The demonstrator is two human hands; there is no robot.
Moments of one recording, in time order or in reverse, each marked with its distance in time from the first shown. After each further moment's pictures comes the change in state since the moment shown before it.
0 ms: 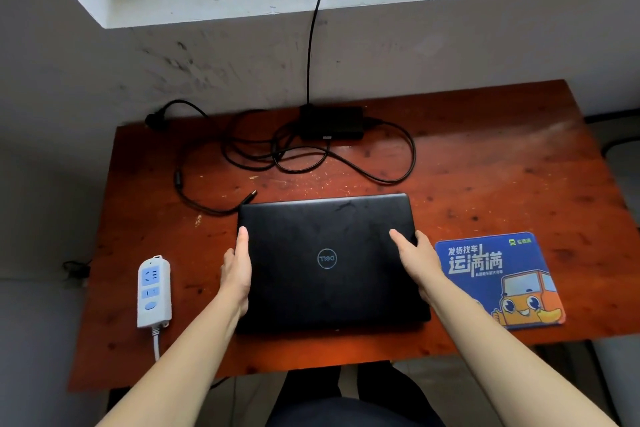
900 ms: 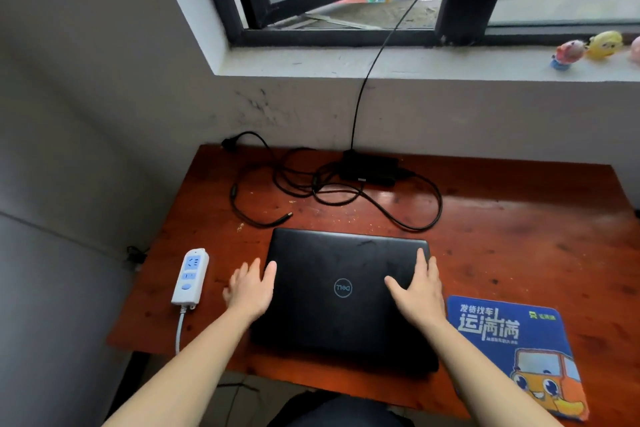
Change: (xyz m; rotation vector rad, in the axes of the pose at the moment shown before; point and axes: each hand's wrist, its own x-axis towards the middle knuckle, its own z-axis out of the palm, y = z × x) left_hand -0.055 -0.012 -0.013 0.713 0.277 0.244; right_hand -0.019 -0.012 -0.012 -0.490 -0.045 -0.478
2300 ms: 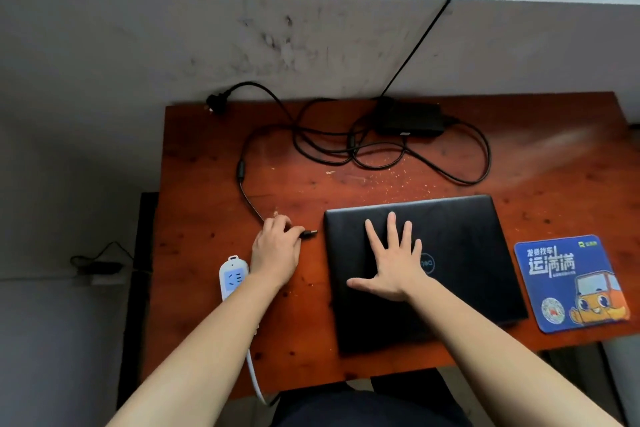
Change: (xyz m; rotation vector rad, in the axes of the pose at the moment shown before) left_hand 0.180 -0.074 -0.037 0.207 0.023 0.771; right_hand -0.001 -0.162 0.165 -0.698 -0.352 0.016
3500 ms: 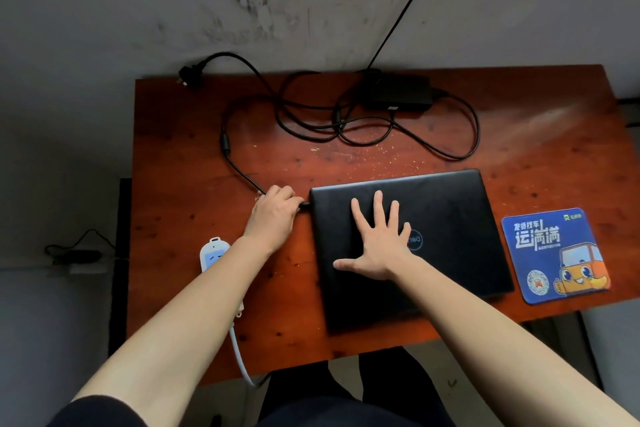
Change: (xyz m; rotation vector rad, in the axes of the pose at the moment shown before) left_hand 0.029 0.012 0.002 0.040 -0.064 0.254; right_hand 0.001 -0.002 0.008 0.052 0.000 0.023
